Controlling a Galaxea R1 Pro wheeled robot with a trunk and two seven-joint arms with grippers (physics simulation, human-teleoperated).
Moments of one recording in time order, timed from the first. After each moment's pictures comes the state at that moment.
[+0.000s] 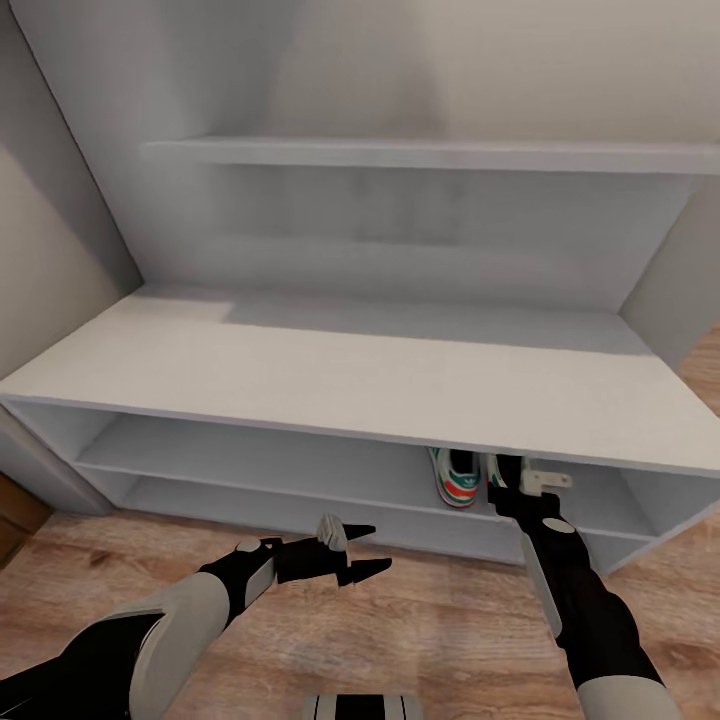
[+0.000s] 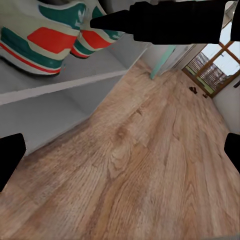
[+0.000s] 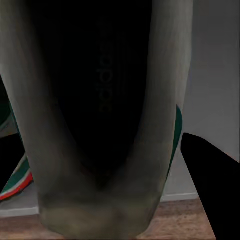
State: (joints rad) left arm -0.90 -0.11 0.13 -0.03 -0.13 -0.31 -1.24; right arm -0.48 -0.02 -0.11 -1.22 0.02 0.47 -0.15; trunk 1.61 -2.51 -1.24
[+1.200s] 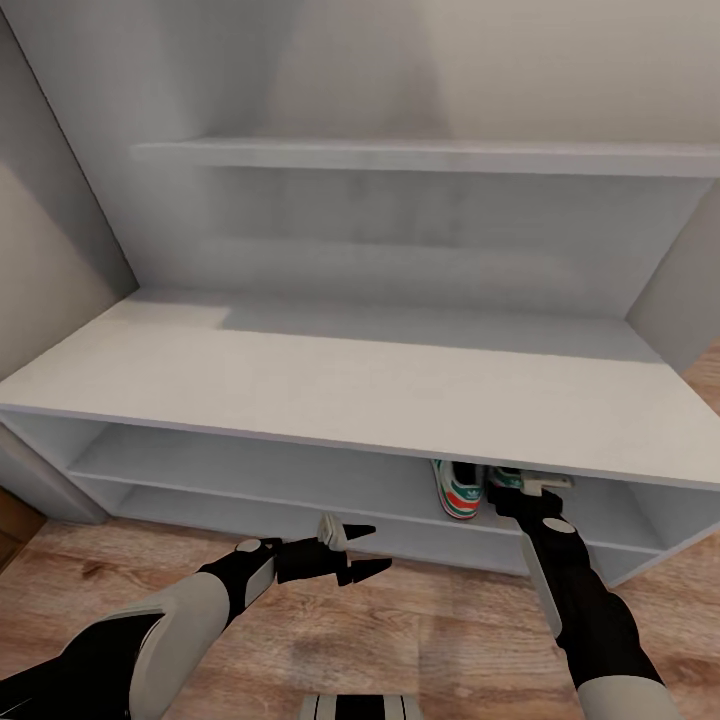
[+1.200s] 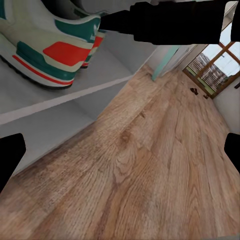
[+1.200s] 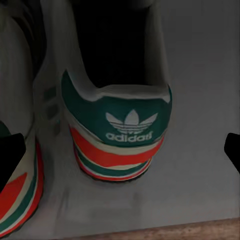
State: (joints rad) left arm -0.90 -0.11 0.14 -0.03 -0.13 -0.31 -1.24; right arm -0.48 -0.02 -0.11 -1.22 0.03 0.47 -0.15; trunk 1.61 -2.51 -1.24
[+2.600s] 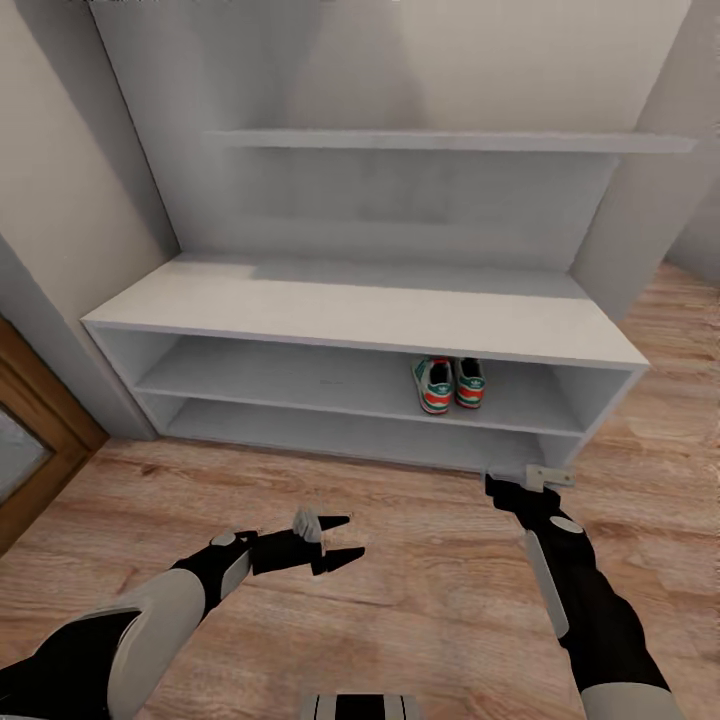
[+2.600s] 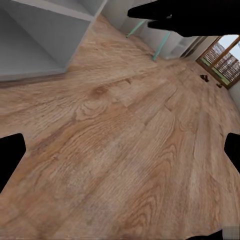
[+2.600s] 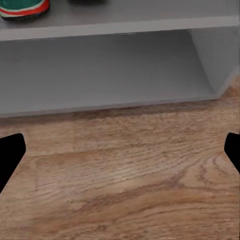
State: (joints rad) left arm -0.90 -0.03 0.14 -0.06 -0.13 -0.31 -1.24; right arm -0.46 -0.01 -0.11 -1.28 -0.08 0.47 -0.14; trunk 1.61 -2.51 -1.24
